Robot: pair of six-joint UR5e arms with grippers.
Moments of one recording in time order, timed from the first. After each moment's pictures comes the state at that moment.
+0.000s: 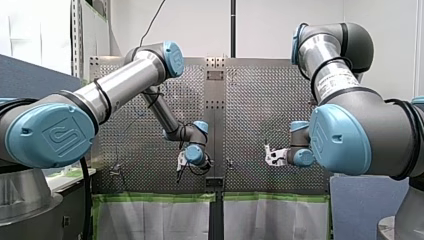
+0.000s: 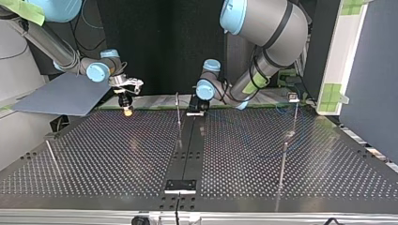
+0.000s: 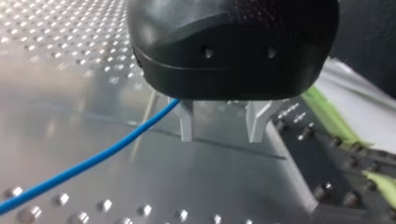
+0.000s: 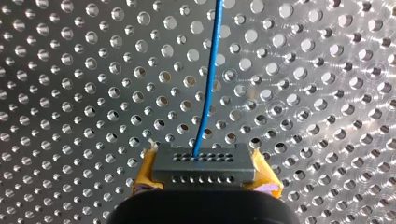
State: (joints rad) left arm -0.45 -2.57 -1.32 -2.75 -1.78 -1.59; right arm 1.77 -0.68 1.56 -0.75 1.25 1.39
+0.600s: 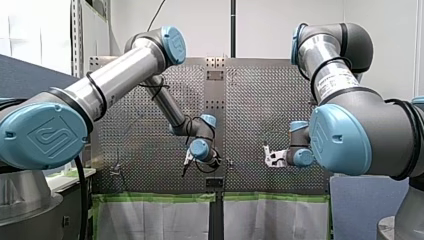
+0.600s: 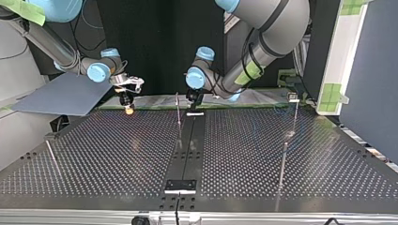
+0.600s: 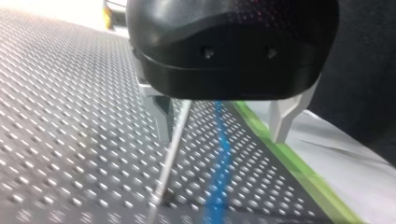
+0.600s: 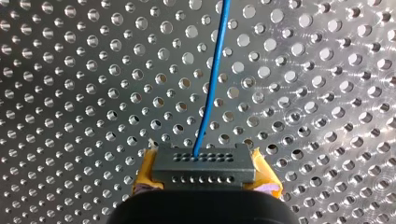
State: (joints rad) left arm -0.54 -2.48 -1.42 -2.76 -1.76 -1.48; right arm 1.77 -0.67 1.56 -0.71 1.25 1.38
